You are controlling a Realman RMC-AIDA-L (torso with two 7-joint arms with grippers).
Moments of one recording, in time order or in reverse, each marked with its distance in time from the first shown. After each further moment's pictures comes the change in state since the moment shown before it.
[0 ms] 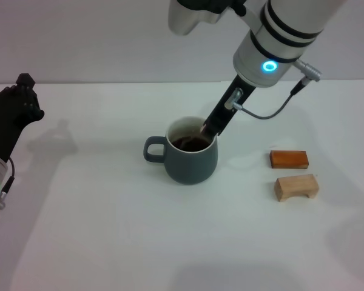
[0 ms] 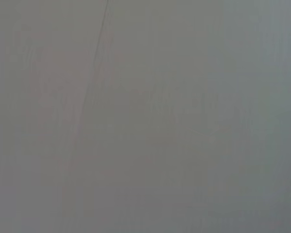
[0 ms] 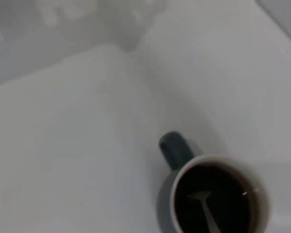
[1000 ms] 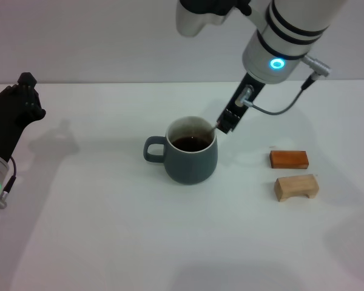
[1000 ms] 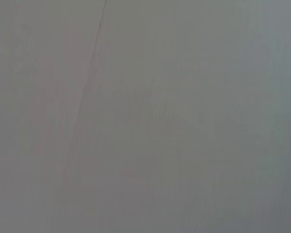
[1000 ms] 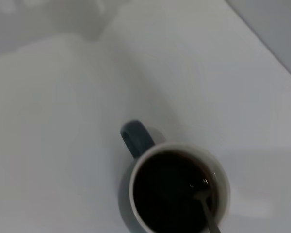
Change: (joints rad) left arm -0.001 -0.001 0.002 -0.001 0.004 0.008 -0.012; right arm 0.010 0.001 -0.002 -0.009 -0.086 0.006 0.015
